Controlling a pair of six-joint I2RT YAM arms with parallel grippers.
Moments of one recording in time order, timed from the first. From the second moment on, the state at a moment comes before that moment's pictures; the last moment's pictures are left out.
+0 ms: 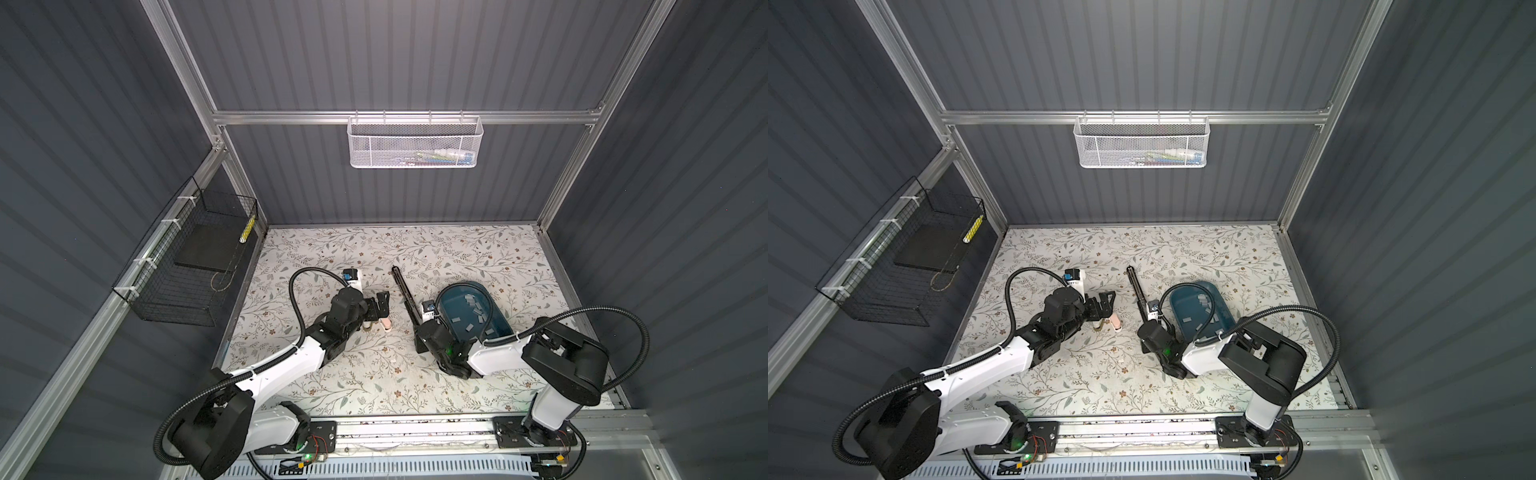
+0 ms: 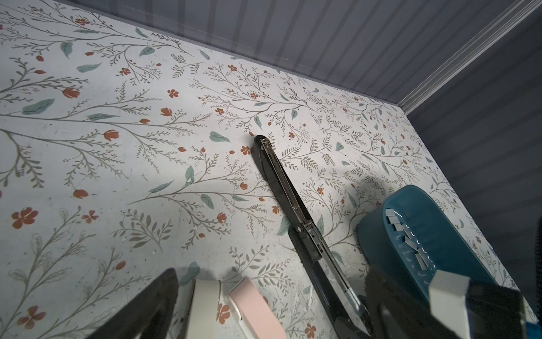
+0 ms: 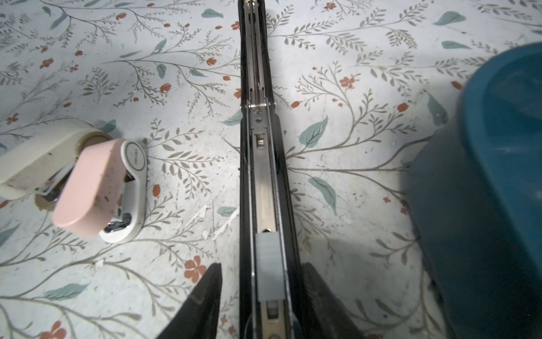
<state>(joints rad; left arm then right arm) -0.64 1.28 0.64 0.16 -0.14 -0.53 0.96 1.72 0.60 0.40 0.47 0.50</state>
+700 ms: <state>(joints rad) -0.64 1.67 0.88 0.08 -0.03 -0.58 0.95 1.66 0.58 0.37 0.39 0.59</state>
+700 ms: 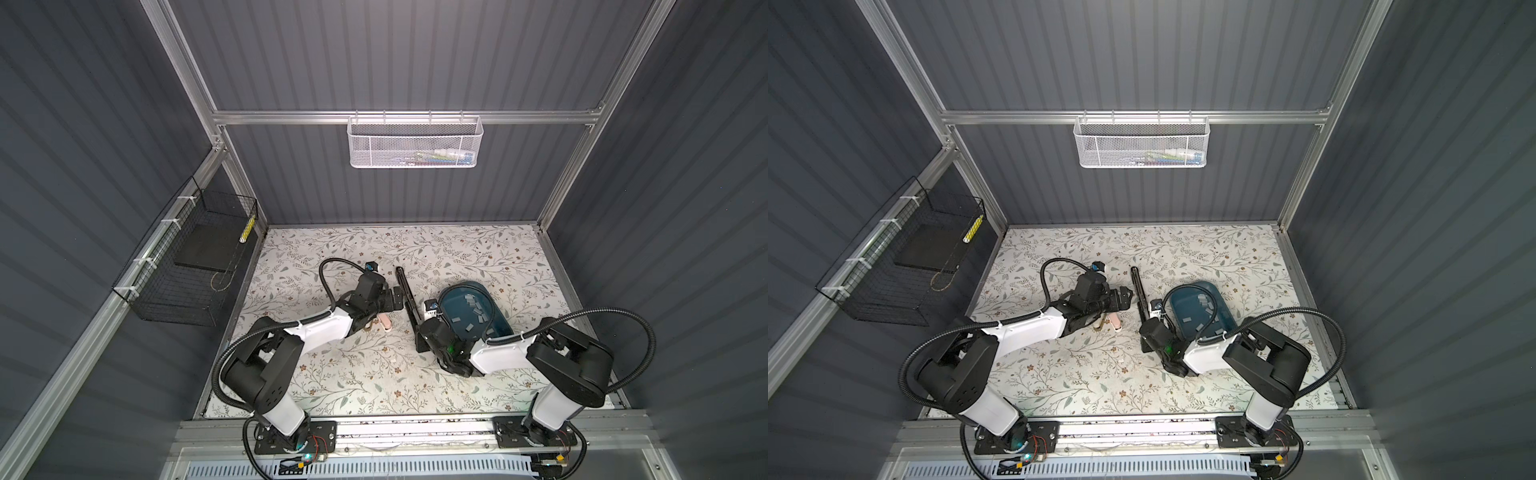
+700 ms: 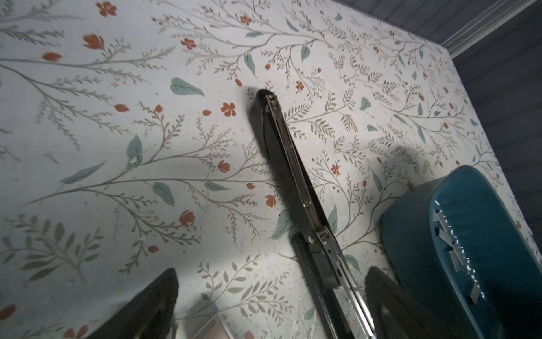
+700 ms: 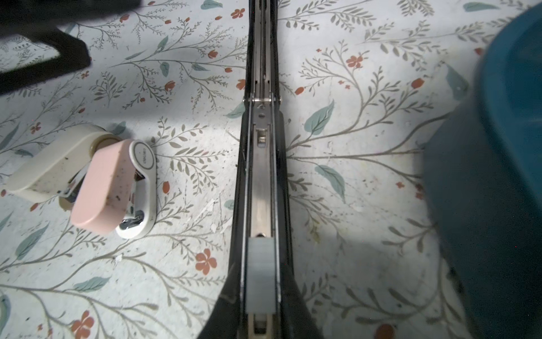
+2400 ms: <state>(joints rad) -0.53 2.14 1.29 0.23 0.28 -0.80 0.93 1.70 0.46 0.65 0.30 0.60</state>
